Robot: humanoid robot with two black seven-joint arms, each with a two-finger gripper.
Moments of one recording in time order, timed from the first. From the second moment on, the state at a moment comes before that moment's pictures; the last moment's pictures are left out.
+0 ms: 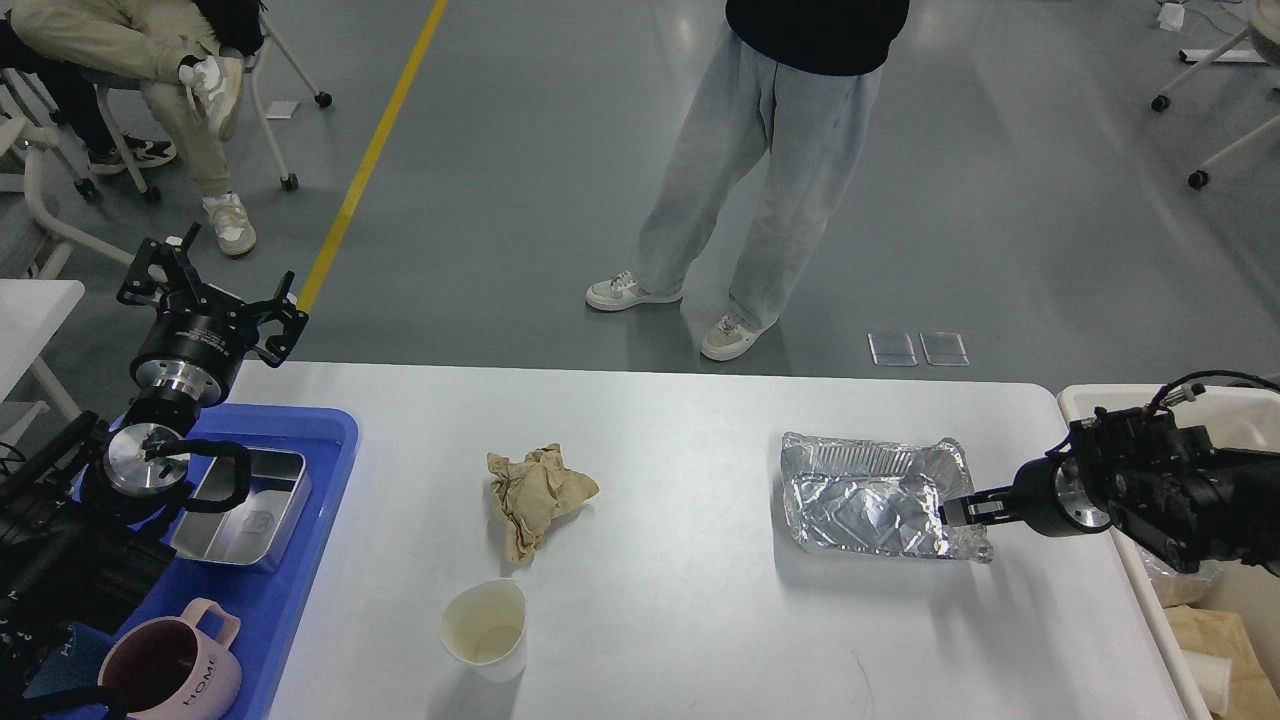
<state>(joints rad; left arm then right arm) -0.65 0.28 -1.04 -0.56 -0.13 -0.36 -0.20 0.95 -0.40 -0.53 0.51 -1.02 0.31 0.47</state>
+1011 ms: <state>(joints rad) -0.62 0.30 -1.04 -0.56 -0.13 -0.38 -0.20 1.08 -0.50 -0.58 0.68 -0.90 0.48 0.56</state>
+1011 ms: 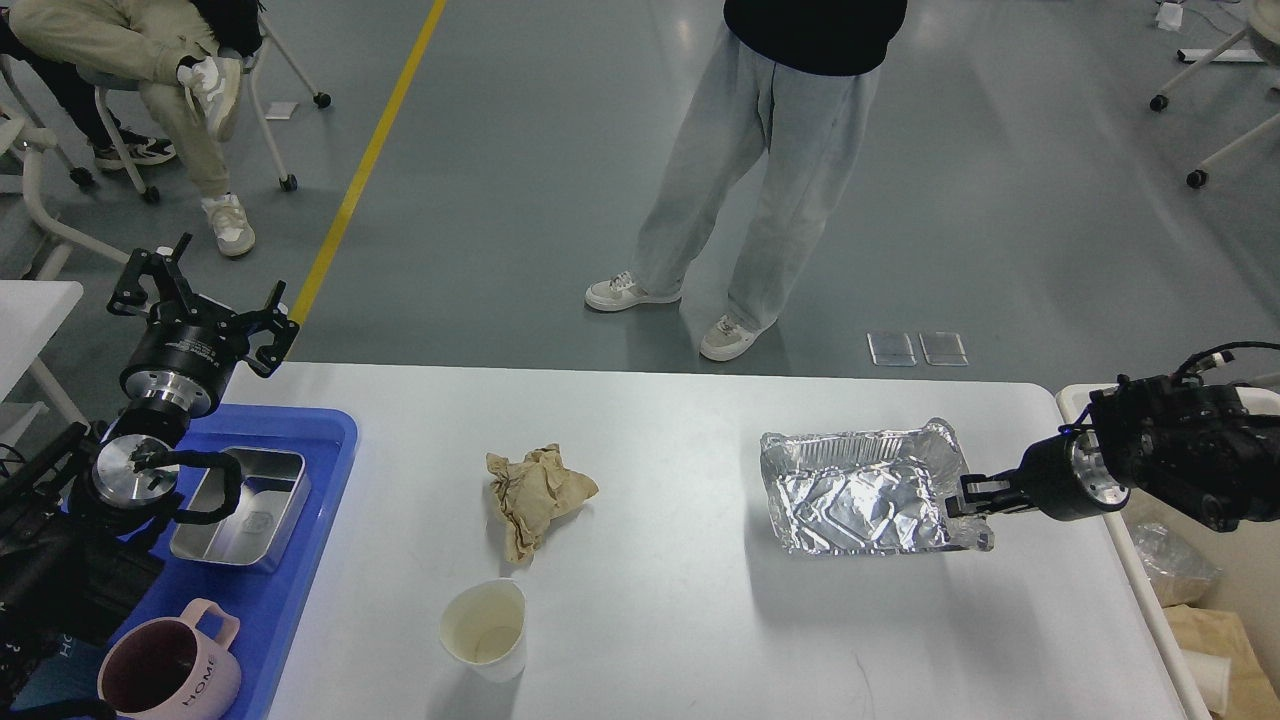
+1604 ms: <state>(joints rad) -0.59 0.32 -1.03 -0.57 -0.12 -0.38 -0.20 1.15 -0.76 -0.42 1.02 -0.79 0.55 0.59</state>
